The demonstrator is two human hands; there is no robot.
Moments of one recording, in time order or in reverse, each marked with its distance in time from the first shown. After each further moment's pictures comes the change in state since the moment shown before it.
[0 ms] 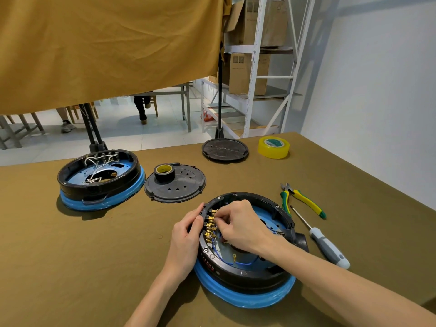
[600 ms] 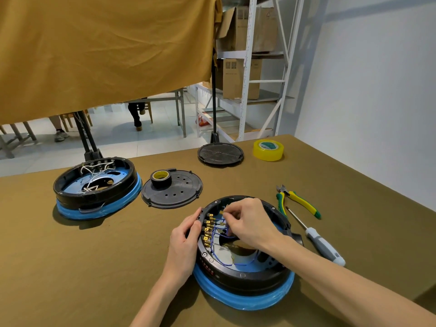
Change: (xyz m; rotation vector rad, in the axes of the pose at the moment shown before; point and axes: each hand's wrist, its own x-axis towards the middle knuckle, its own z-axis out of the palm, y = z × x) left_hand -0.002 0.003 -0.002 0.022 0.003 -0.018; right_hand -0.006 0.006 -0.017 0.110 0.102 0.065
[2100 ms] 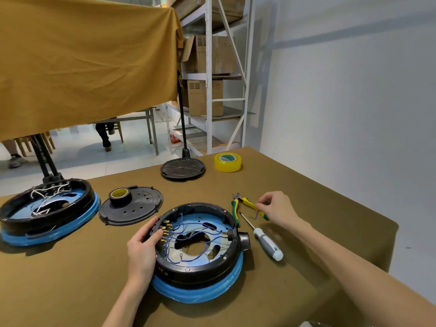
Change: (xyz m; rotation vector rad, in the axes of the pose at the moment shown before) left_hand 0.004 0.012 0.031 -0.202 0.229 -0.094; right_hand -0.033 0.138 -0.144 -0.146 0.216 0.432
